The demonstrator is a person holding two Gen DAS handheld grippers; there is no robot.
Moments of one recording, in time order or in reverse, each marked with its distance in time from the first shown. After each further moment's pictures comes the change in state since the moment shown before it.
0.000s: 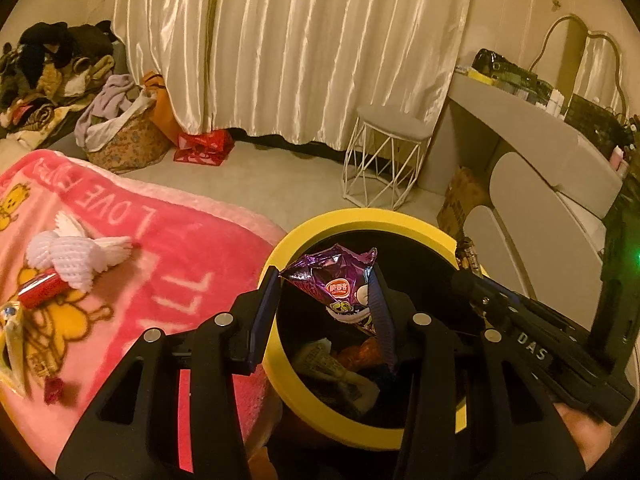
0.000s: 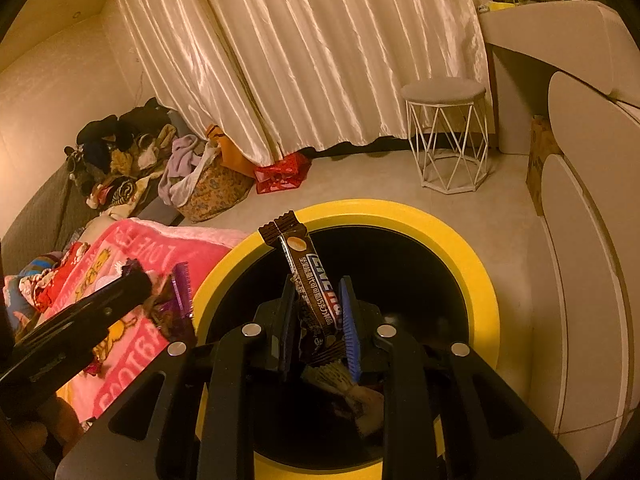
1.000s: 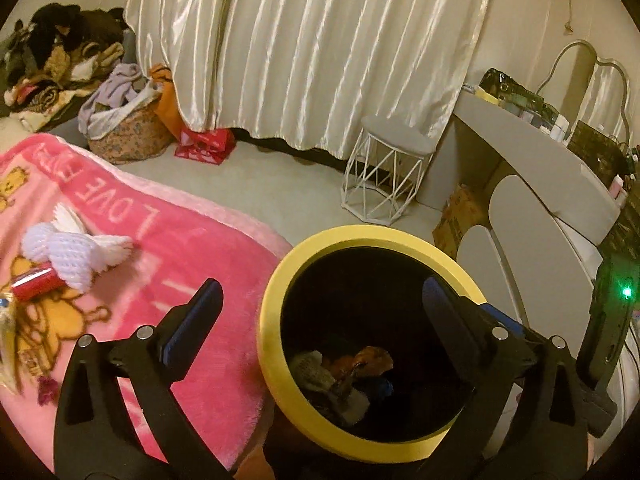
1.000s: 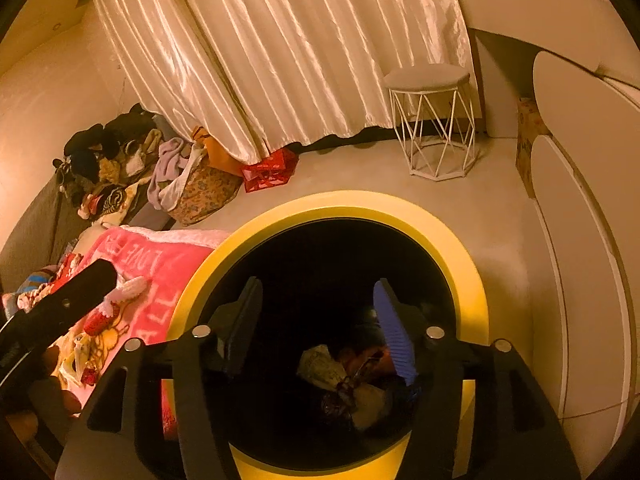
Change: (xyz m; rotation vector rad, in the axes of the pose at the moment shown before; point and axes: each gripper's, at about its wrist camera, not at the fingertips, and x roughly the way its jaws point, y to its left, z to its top) left arm -0.009 0.011 0.008 -0.074 -0.033 -0.015; right arm 0.000 -0.009 -0.003 0.053 0.007 -0.025
